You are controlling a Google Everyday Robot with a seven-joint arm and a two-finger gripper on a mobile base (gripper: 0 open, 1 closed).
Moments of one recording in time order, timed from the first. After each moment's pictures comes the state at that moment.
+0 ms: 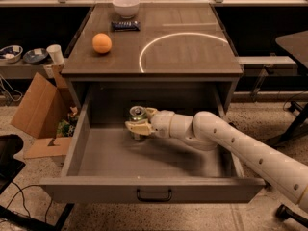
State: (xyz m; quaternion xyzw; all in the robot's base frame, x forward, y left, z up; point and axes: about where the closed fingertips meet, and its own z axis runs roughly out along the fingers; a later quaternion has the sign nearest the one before) arm 0.633 0.059 0.664 -0.39 0.66 0.38 0.53
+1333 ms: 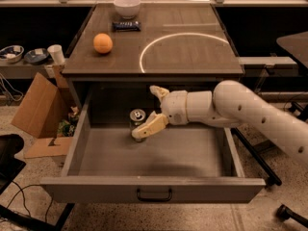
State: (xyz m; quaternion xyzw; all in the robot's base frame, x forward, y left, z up) arm 0.572 0.035 0.773 -0.48 0.64 0.37 0.48
